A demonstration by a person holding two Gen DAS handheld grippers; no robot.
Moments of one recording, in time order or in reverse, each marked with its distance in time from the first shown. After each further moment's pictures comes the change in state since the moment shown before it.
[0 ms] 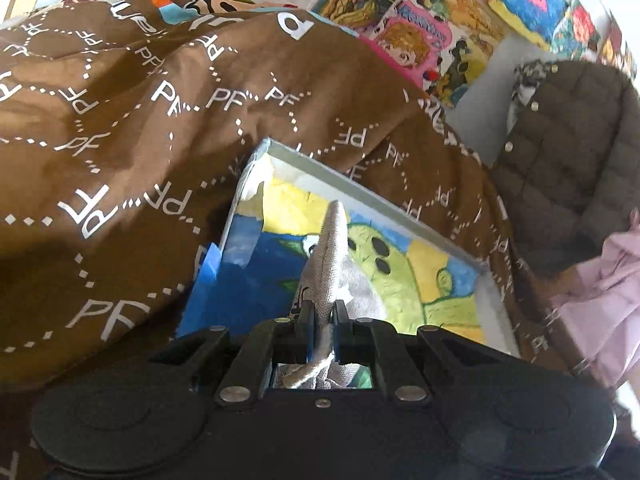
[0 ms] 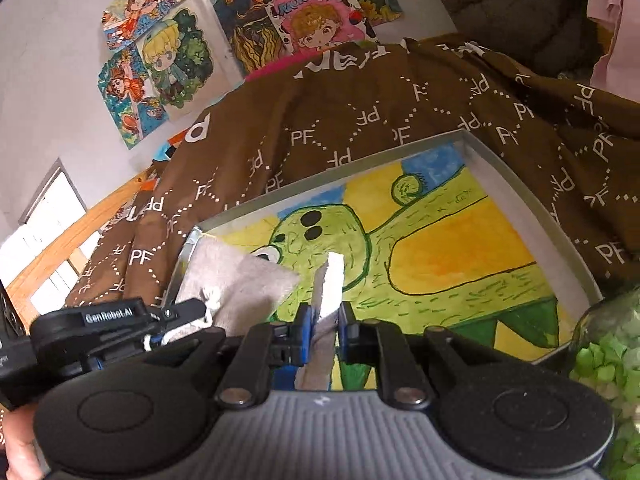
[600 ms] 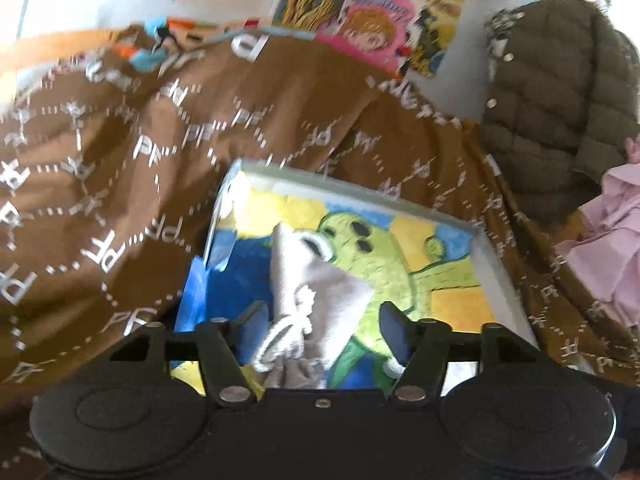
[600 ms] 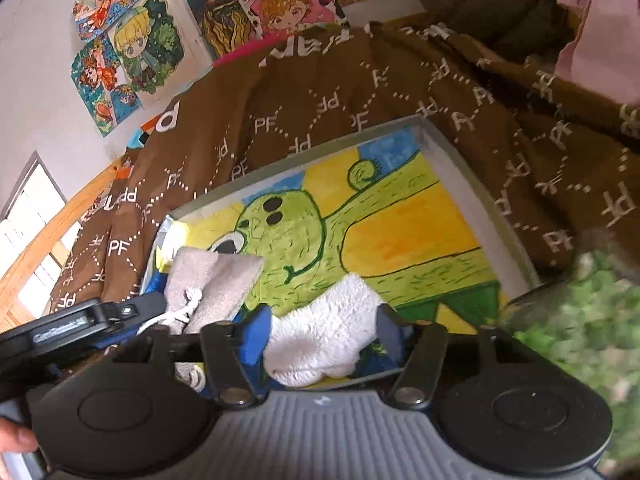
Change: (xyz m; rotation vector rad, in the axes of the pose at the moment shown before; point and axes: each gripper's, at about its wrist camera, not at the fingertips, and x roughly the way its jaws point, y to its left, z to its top) left arm -0.049 -0.058 -0.005 0.204 0.009 0.090; right arm -0.036 -0.018 0.017 0.024 0.067 -0.068
